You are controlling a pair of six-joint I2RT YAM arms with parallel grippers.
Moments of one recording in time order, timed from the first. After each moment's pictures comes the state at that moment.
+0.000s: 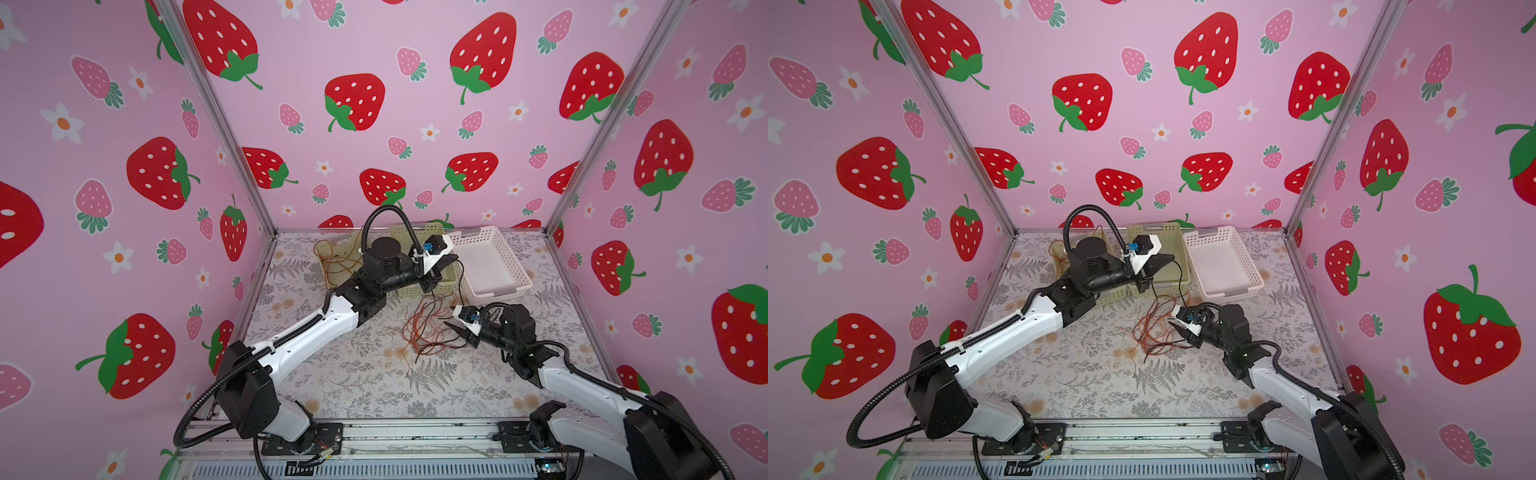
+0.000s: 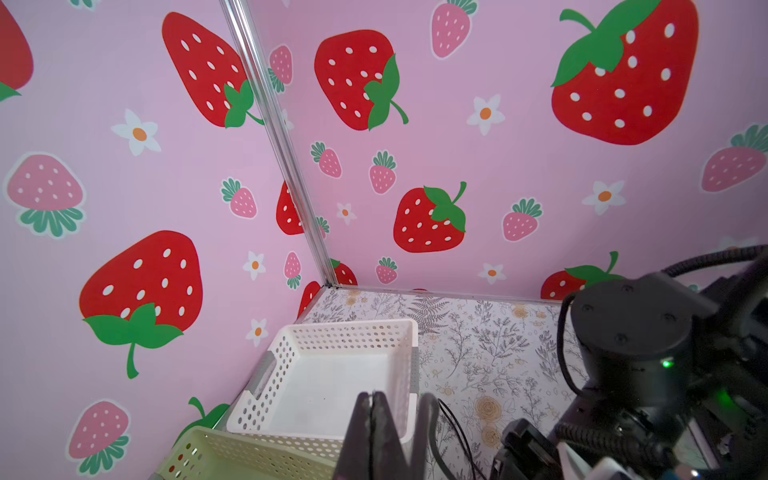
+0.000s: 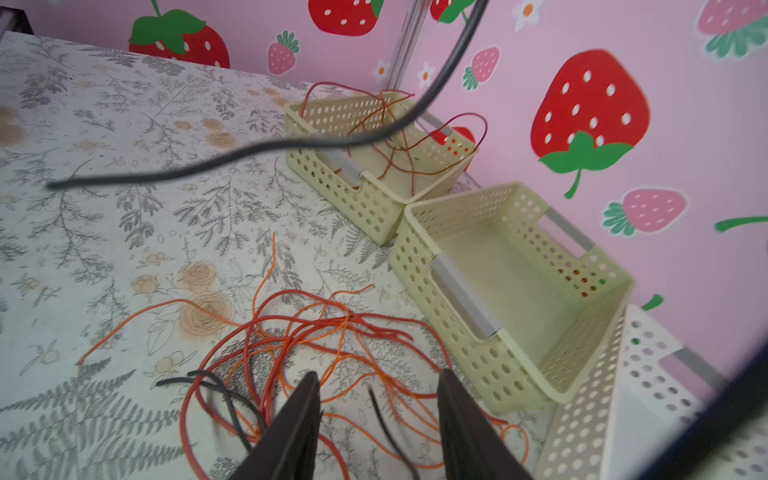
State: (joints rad) left arm -0.73 1.49 1.28 0.17 0.42 0.29; right arm 0.58 1.11 0.35 0.45 -0.47 -0.51
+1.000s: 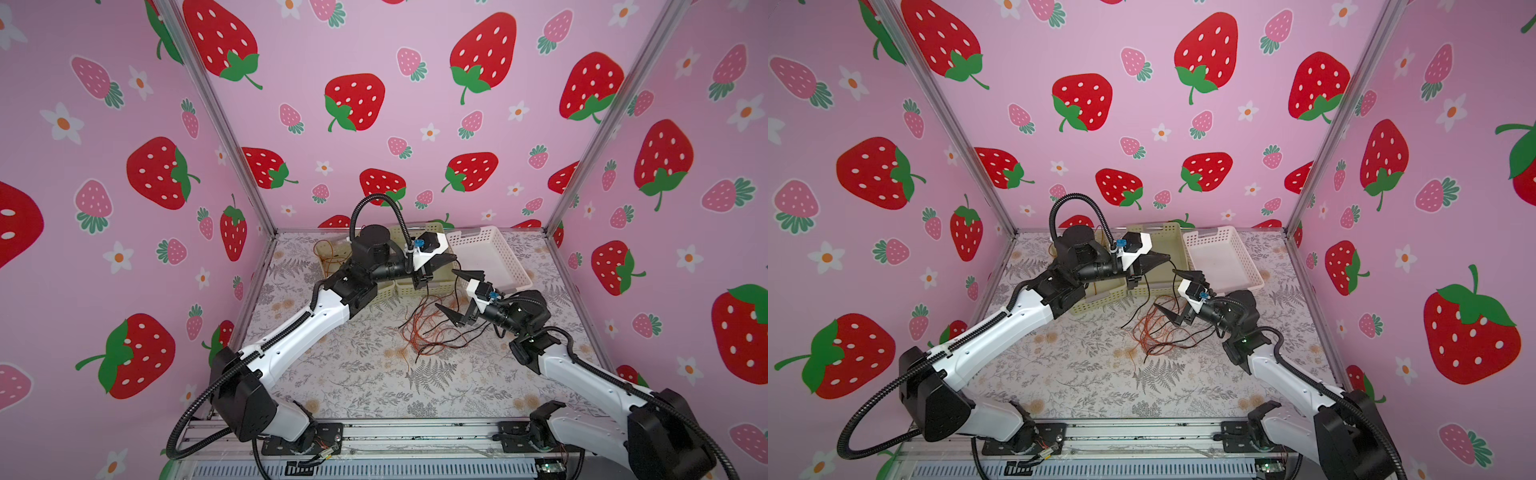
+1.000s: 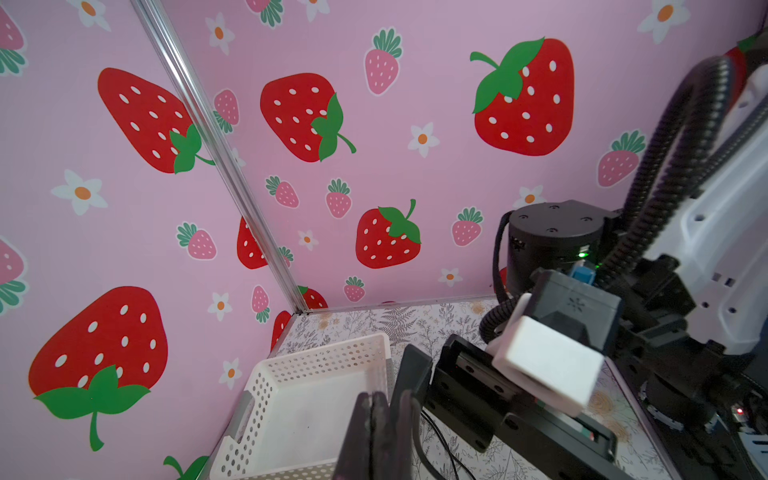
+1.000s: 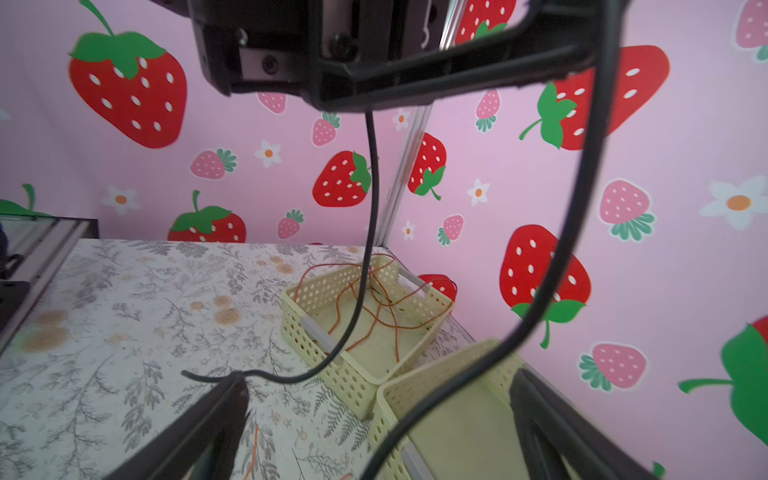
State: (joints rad) left arm -0.67 1.47 1.36 0.07 0.68 0.37; right arm 0.57 1.16 0.55 0.77 -0.67 -0.22
